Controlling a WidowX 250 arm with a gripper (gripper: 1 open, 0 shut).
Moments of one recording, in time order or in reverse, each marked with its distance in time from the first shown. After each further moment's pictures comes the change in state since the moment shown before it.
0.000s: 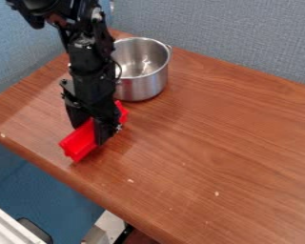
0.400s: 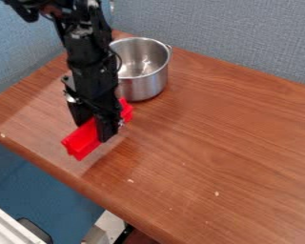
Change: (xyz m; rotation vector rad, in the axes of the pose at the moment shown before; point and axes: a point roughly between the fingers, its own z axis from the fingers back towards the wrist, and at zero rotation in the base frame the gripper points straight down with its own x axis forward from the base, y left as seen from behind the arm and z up) arm -0.002 -0.012 0.019 -0.067 -0.029 -0.038
